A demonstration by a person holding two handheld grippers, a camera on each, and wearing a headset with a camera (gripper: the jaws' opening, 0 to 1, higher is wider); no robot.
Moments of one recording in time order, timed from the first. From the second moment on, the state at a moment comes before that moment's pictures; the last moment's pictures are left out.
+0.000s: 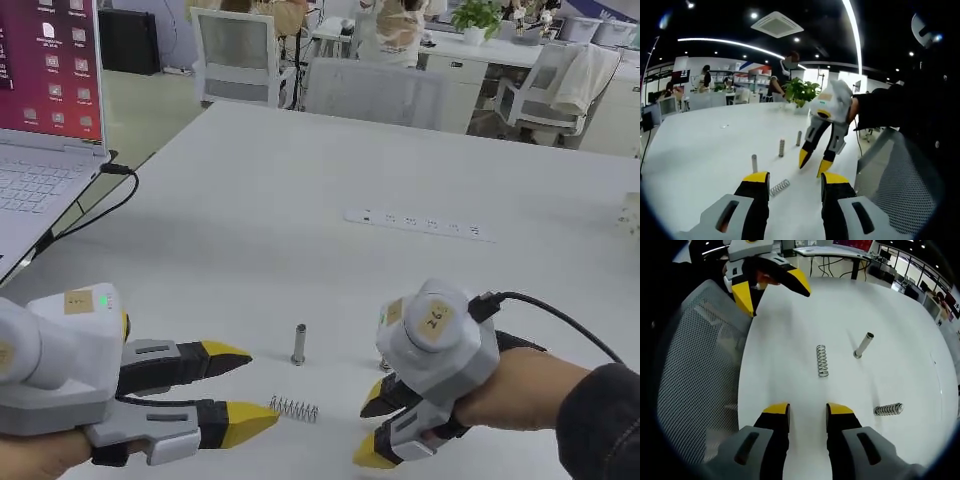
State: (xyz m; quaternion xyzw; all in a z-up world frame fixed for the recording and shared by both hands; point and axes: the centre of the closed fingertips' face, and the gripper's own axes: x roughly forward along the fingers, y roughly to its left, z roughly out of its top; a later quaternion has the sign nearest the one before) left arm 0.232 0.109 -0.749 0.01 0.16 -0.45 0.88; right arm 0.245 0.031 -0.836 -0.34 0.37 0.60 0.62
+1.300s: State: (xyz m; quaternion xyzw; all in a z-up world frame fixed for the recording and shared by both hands) left arm 0.229 0.116 -0.755 0.01 0.17 -0.45 0.88; right arm 0.262 0.083 -0.852 -0.33 0.35 0.61 0.63
